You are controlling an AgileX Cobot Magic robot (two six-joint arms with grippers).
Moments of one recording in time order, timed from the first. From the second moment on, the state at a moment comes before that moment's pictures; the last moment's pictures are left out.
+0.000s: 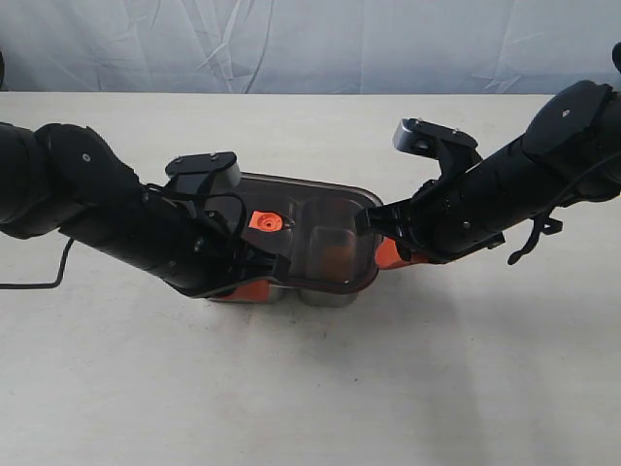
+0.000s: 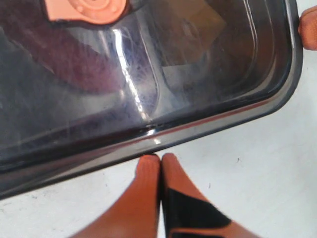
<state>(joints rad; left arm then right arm) -0.58 1.66 -0.84 -0.83 0.46 0.43 0.50 1.70 -0.87 0.84 0.56 -0.54</state>
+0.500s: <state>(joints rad) -0.57 1.55 -0.84 -0.72 0.46 0.43 0.47 1.65 -0.90 0.68 0.45 -0.42</state>
